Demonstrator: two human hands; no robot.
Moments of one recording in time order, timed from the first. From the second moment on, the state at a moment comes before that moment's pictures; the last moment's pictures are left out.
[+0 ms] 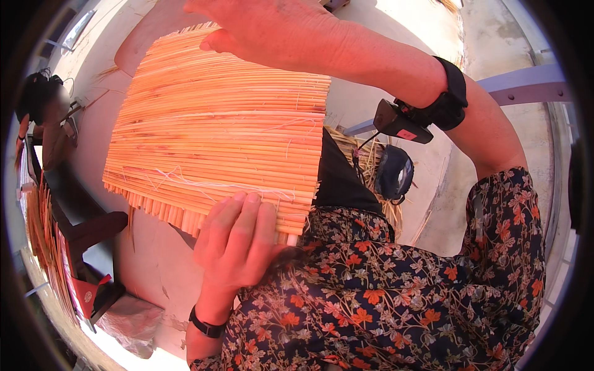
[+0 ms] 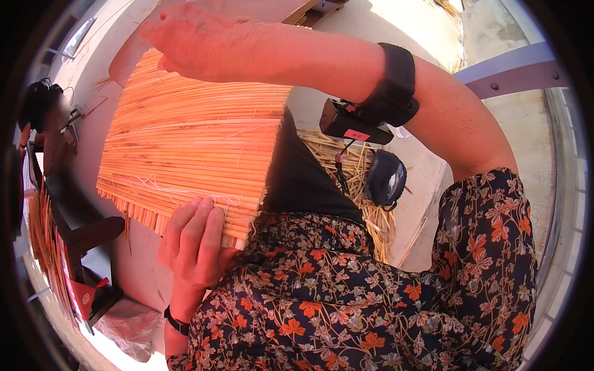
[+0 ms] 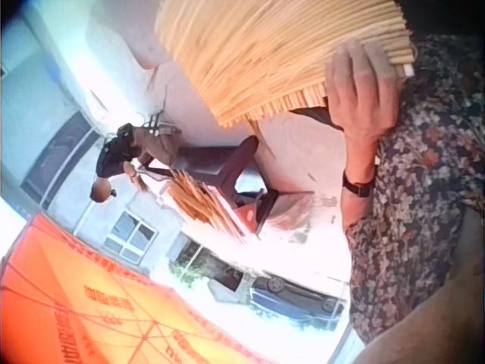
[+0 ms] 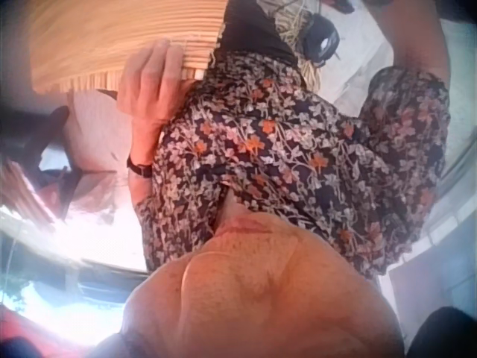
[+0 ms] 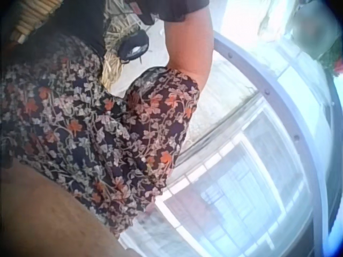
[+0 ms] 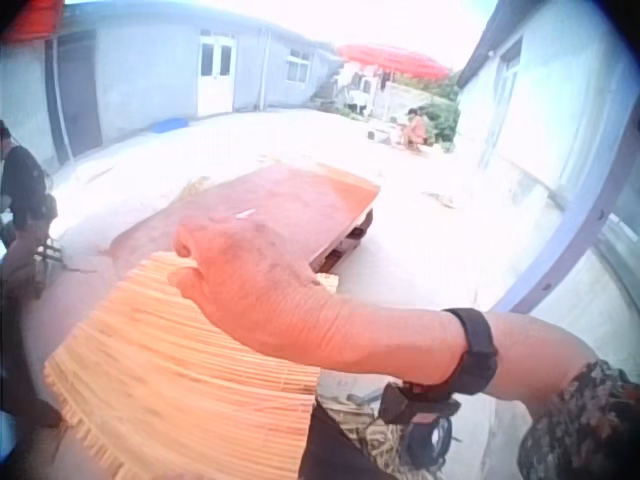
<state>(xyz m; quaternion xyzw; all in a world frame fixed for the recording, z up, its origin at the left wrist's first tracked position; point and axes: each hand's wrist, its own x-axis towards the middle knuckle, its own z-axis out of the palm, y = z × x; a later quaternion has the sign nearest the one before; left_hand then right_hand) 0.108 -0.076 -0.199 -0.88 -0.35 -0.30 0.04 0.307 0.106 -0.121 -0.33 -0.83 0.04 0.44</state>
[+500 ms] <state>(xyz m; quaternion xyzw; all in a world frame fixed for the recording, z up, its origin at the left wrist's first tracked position) 0.117 -0.059 -0.181 -0.86 -0.36 -0.36 0.05 0.344 -0.073 -0.193 -0.42 -0.40 0.69 0.44</state>
